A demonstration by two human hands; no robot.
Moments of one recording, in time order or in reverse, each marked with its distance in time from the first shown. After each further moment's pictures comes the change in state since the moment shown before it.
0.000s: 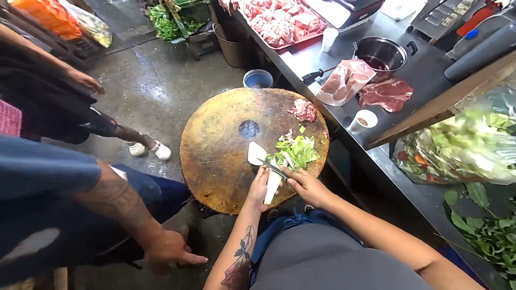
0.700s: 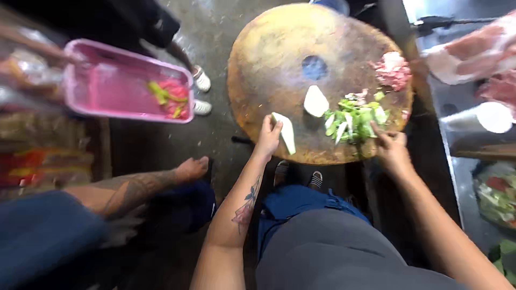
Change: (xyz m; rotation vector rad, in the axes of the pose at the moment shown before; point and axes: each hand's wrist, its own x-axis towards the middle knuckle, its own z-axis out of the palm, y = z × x) left_hand -0.013 -0.005 -0.133 0.321 0.403 0.238; right_hand 0.032 0.060 -0.012 -0.361 0.254 0.188
